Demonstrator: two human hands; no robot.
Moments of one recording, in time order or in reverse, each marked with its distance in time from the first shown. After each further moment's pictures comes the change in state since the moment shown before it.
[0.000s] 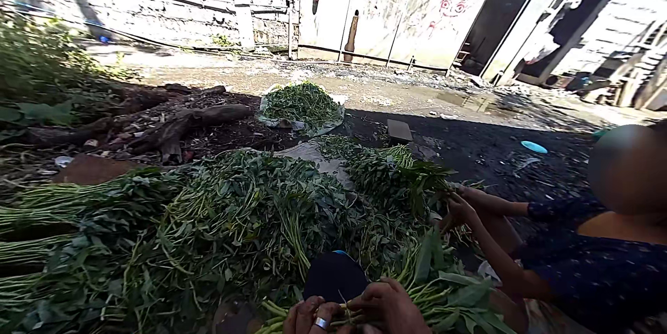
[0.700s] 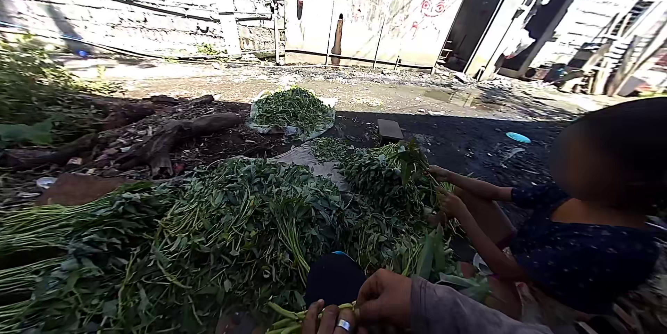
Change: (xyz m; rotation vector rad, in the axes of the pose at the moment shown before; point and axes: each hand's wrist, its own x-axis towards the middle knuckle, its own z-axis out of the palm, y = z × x) left_hand 0.012 0.014 -0.011 0.150 -0.100 0.206; right_hand 0.070 -0.004 -0.043 0.356 -0.845 0.806
